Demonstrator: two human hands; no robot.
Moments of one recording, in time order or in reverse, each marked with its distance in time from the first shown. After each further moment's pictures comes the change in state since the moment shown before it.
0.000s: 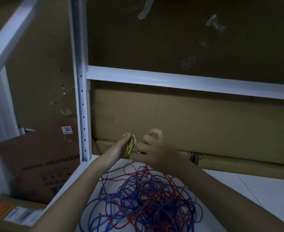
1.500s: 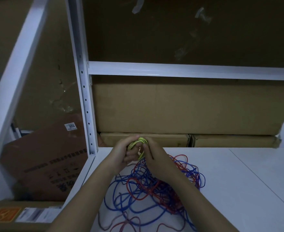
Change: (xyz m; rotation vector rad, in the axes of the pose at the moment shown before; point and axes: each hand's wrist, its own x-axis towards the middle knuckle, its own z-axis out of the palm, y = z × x) left_hand -0.105 0.012 -0.006 -0.109 -0.273 0.049; right_hand 0.018 -0.105 -0.015 0.962 -0.212 1.120
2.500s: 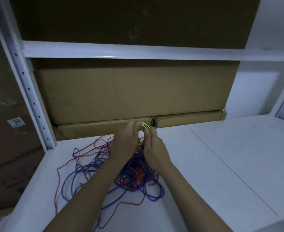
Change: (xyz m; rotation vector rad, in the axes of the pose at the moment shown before) left_hand 0.043 -0.060 0.114 1.030 0.264 0.586; right_hand -0.069 0.039 -0.061 -0.167 0.373 0.364
